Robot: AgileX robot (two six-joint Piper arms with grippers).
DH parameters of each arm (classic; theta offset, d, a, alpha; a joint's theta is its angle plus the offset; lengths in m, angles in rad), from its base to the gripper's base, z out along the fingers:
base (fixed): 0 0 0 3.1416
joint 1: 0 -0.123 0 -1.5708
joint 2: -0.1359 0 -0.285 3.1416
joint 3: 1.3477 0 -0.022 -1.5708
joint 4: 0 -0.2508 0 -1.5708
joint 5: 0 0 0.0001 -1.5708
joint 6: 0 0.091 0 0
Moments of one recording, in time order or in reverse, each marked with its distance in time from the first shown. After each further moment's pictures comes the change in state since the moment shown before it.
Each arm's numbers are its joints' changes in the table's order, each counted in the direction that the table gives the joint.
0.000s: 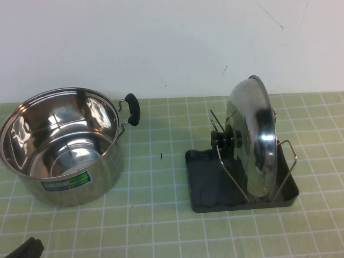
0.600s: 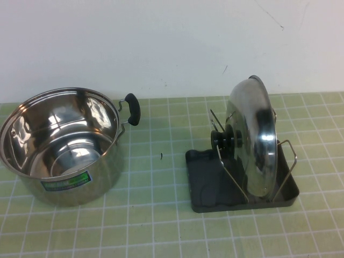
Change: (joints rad) right arm 0.000 0.000 0.000 0.002 -0.003 0.003; left arm 0.000 0.043 0.002 0.864 -0.322 1.007
